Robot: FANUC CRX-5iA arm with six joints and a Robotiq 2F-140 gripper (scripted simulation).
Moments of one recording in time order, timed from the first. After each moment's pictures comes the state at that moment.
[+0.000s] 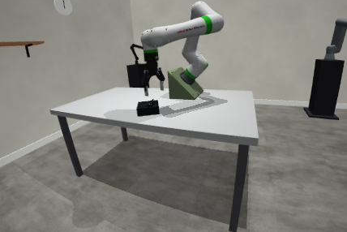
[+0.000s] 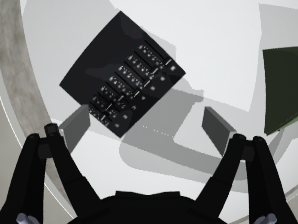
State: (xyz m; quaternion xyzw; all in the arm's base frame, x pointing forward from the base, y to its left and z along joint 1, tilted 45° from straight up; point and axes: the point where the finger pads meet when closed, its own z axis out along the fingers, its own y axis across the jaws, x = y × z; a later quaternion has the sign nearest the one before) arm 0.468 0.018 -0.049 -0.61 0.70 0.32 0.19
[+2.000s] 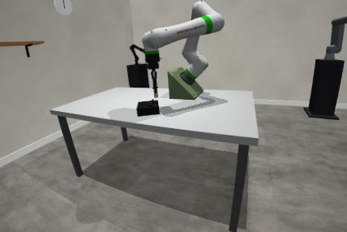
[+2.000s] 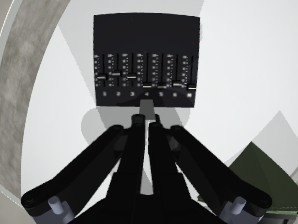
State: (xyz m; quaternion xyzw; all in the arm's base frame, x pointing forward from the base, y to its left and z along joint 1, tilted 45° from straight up) arm 0.463 0.028 -0.052 -0.83 0.40 0.21 0.32
